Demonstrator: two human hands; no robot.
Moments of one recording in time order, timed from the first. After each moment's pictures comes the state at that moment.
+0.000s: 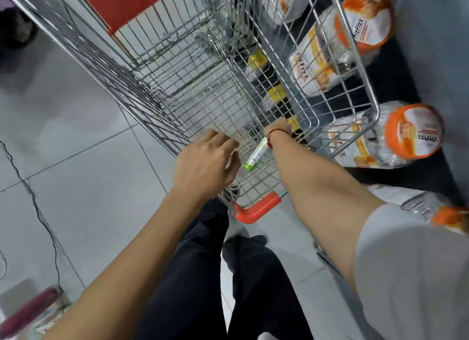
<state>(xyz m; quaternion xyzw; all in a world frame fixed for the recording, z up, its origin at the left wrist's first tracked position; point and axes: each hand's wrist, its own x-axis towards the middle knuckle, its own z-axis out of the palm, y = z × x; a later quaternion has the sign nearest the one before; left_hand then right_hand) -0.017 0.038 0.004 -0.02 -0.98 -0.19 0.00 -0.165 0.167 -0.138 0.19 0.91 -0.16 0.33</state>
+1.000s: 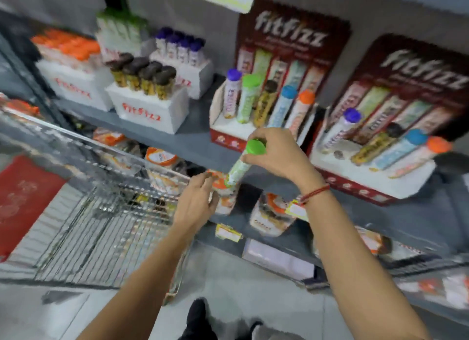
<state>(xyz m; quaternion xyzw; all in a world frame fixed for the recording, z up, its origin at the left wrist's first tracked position) -0.085 0.221 0.111 -0.32 -0.91 -0.27 0.07 -0.052 0.398 0.273 0.05 0.97 -0.24 -0.02</state>
